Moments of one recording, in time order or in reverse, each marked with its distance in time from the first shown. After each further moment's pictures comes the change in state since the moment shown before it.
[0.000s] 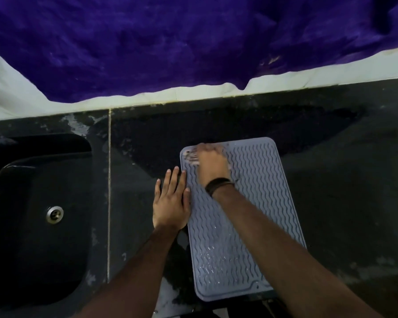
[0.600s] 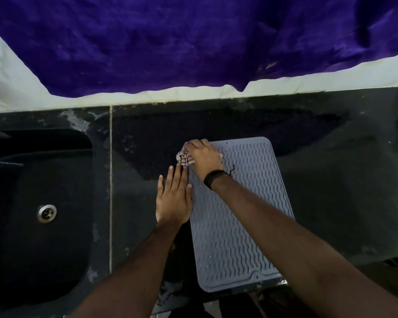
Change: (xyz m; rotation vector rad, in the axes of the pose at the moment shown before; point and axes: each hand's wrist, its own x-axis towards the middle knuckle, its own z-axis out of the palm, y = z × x) left_hand 0.000 -0.001 0.003 0.036 0.022 0.037; right_hand 0.007 -0.014 0.001 -0.070 -0.037 -0.243
